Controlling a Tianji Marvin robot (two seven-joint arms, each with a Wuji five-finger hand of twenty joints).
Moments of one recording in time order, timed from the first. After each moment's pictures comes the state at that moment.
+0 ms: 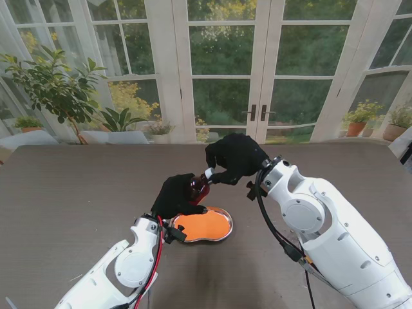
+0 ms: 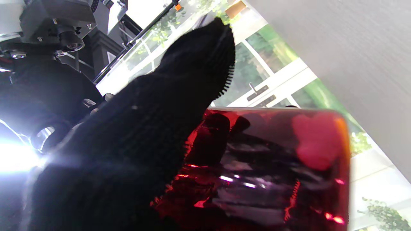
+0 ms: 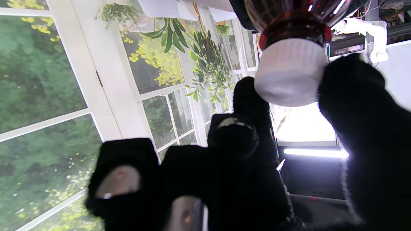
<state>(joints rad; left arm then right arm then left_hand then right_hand) 1.48 -1.24 -1.01 -1.53 0.26 -0.31 0.37 -1.24 -1.10 1.08 -1.66 -0.66 -0.39 -0.01 1.06 -1.22 0.80 -0.13 0.93 0.42 0.77 0.77 1.20 0.42 0.45 1.13 0.96 0.53 0.90 0.74 0.51 0.65 1.34 0.75 0.32 -1.05 1.32 -0.49 1.03 -0.02 1.03 0.18 1.35 -0.07 1.07 0.95 1.31 -0.05 1.66 1.00 1.09 0.20 1.69 0.88</state>
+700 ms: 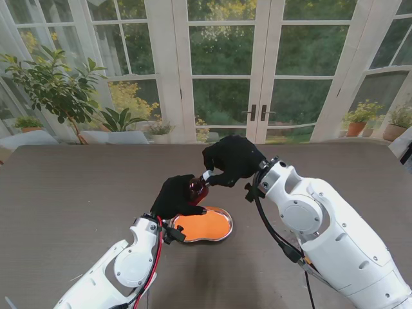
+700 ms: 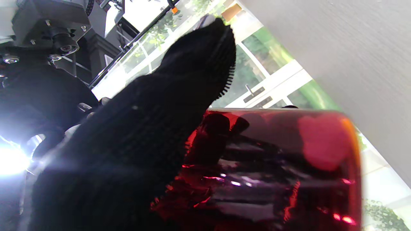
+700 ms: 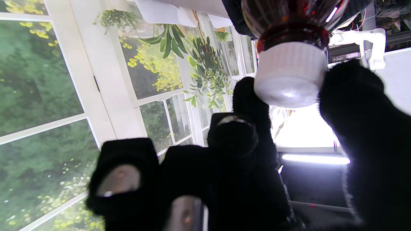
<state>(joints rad) 1.48 -1.23 -1.01 -1.52 0.26 -0.30 0.36 -1.23 -1.10 1.06 -1.66 -0.67 -0.38 0.01 1.06 -1.22 0.81 -0.13 0.94 0.42 0.78 0.78 1.21 0.42 0.45 1.13 0.96 0.53 0.90 0.74 0.52 0.65 1.33 0.75 0.31 -1.00 1.32 -0.49 1.03 -0.02 1.03 0.20 1.35 -0.07 1.05 0.95 1.31 -0.05 1.66 1.00 1.08 0.20 1.69 0.88</state>
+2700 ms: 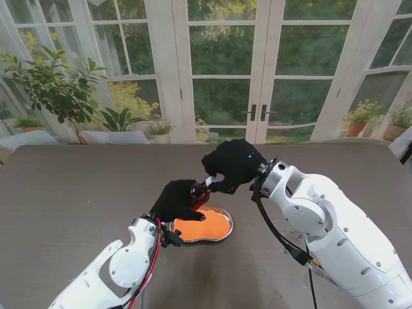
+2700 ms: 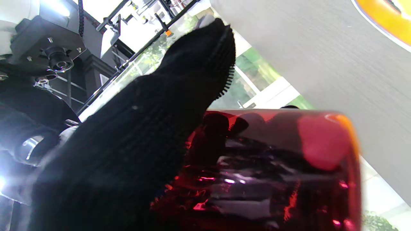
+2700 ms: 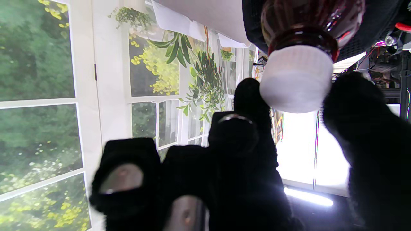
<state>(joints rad) 1.50 -1.21 -1.02 -1.56 0.27 -0.26 0.27 -1.24 -1.07 1.08 -1.72 -0.87 -0.44 0.03 1.06 -1.22 0.81 -0.13 0.94 0.41 0.79 0.78 1.21 0.42 0.46 1.12 0.96 0.53 0.90 0.74 0.52 0.65 1.32 0.75 0.26 -0.91 1.31 -0.46 1.03 -0.03 1.03 0.28 1.35 -0.08 1.03 0.95 1.31 -0.06 1.66 1.00 1.06 0.18 1.69 0.88</state>
